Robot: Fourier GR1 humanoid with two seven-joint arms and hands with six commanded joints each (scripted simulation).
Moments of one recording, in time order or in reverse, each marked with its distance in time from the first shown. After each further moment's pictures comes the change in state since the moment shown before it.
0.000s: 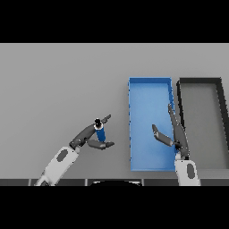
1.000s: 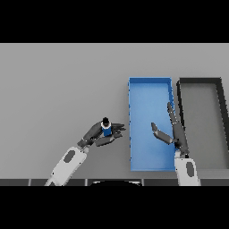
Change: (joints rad) left arm 0.013 -0.129 0.025 -0.105 0.037 0.038 -0.116; right arm -0.028 0.008 -0.006 0.010 -0.022 0.008 0.039
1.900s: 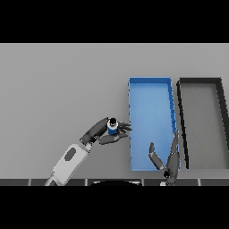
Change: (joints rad) left arm -0.053 -0.027 0.017 -0.130 -0.020 -0.086 0.124; right arm 0.492 0.298 0.157 -0.236 0.288 -0.351 -0.121
